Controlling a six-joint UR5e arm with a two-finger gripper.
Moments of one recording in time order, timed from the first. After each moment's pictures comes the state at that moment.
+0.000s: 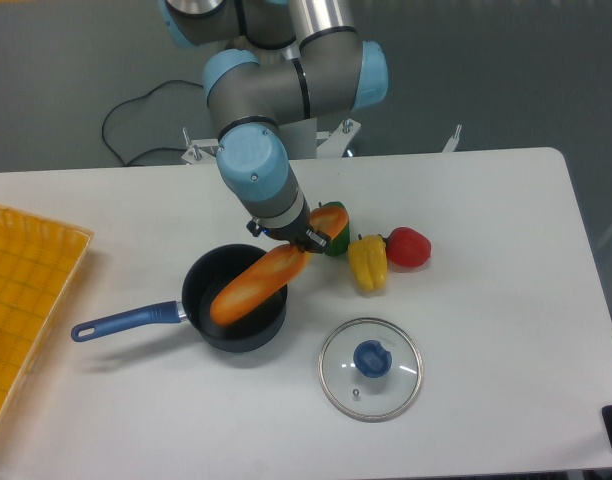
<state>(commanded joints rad) 2.29 -1.83 -1.76 -1.25 1.77 0.82</state>
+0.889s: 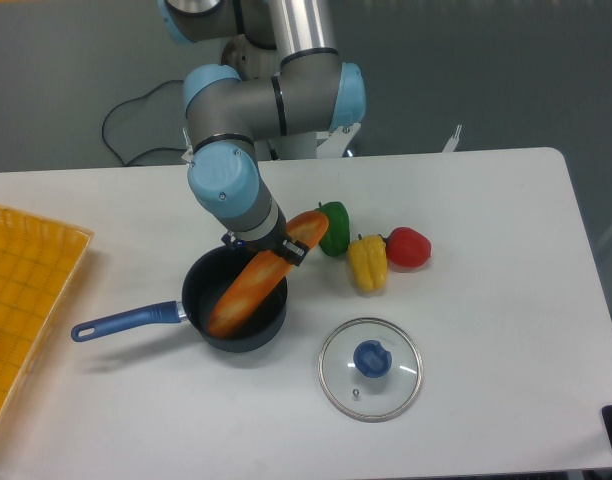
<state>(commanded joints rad) 2.25 -1.85 -1.75 -1.25 1.77 0.77</state>
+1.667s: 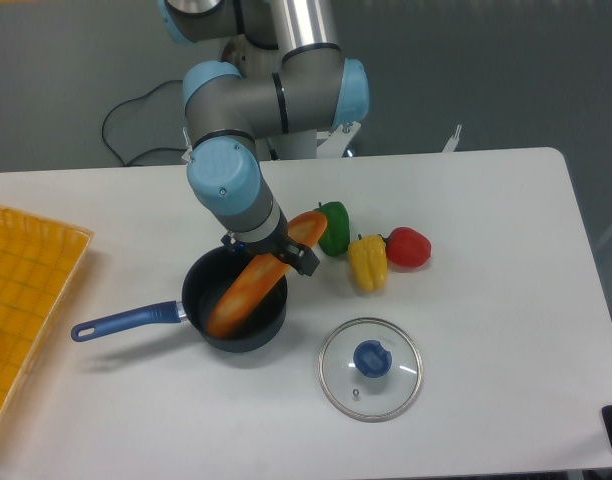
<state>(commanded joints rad) 2.29 -1.85 -1.64 -1.26 1.75 0.79</state>
